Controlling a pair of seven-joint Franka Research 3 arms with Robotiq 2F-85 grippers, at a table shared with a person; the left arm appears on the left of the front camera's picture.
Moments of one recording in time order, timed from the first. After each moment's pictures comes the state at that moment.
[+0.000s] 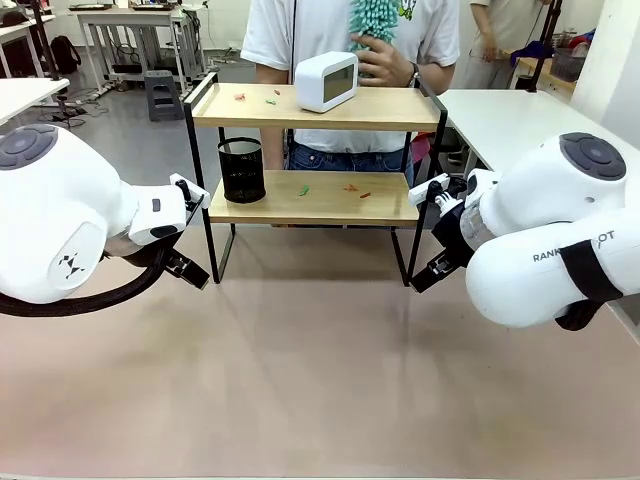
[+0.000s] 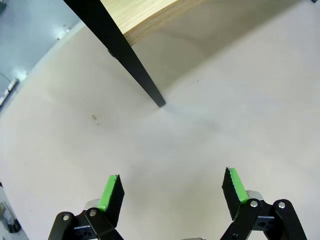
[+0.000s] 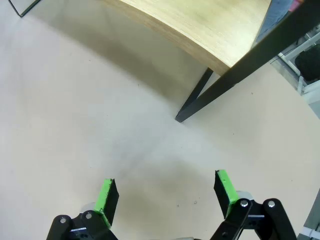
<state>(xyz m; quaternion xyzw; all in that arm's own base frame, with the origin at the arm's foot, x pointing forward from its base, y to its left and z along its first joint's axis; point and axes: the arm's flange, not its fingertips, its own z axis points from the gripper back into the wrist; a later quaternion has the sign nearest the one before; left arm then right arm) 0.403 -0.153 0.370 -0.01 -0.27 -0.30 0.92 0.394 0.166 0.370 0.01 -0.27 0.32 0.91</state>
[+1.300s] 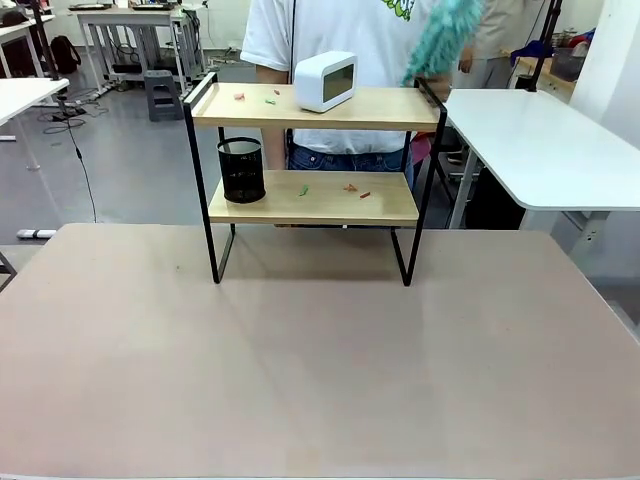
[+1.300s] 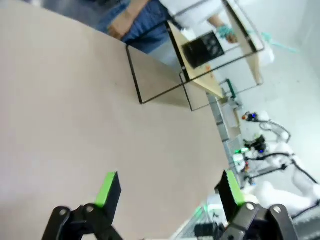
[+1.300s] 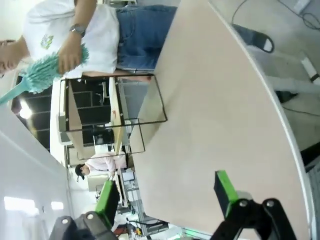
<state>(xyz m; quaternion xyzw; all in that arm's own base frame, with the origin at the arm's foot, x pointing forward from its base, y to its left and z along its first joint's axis) 0.301 0.207 0.393 -0.50 -0.32 -0.01 0.81 0.227 -0.276 0.377 0.52 -0.24 -0.27 0.77</state>
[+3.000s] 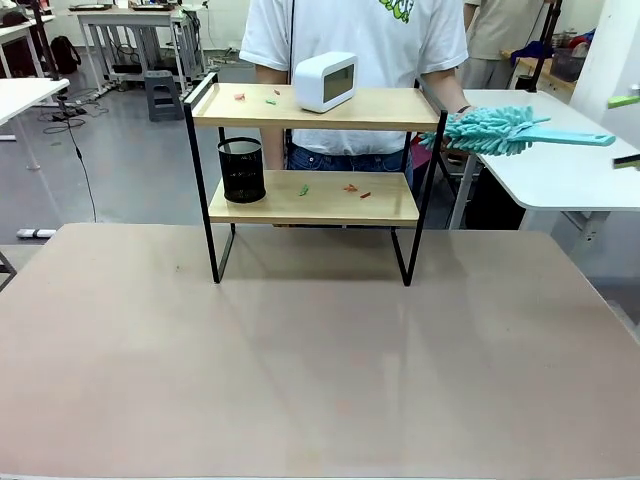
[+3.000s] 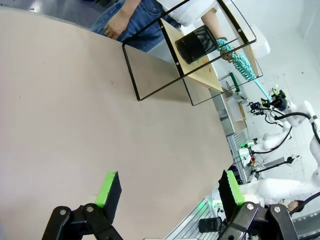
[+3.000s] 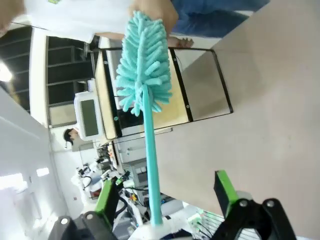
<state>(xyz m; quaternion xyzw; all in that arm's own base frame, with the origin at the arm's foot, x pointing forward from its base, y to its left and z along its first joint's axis) 0.289 0.206 0.410 -0.48 -0.32 -0.02 0.82 0.429 -0.134 0.550 0.50 -0.14 -0.19 0.83</state>
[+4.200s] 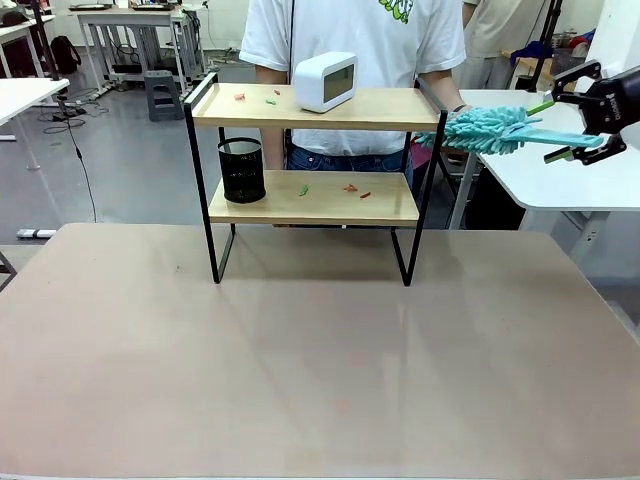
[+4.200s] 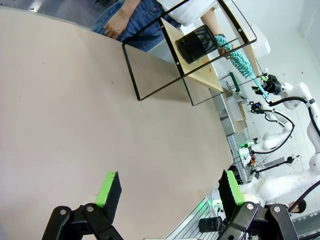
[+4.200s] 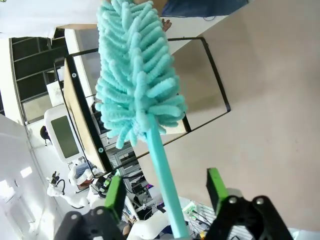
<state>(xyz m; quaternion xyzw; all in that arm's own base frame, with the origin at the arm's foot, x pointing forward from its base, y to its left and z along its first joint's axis) 0.289 0.206 0.410 -0.48 -0.32 -0.02 0.82 0.515 -0.075 0.543 0.46 -0.05 -0.19 0.87</state>
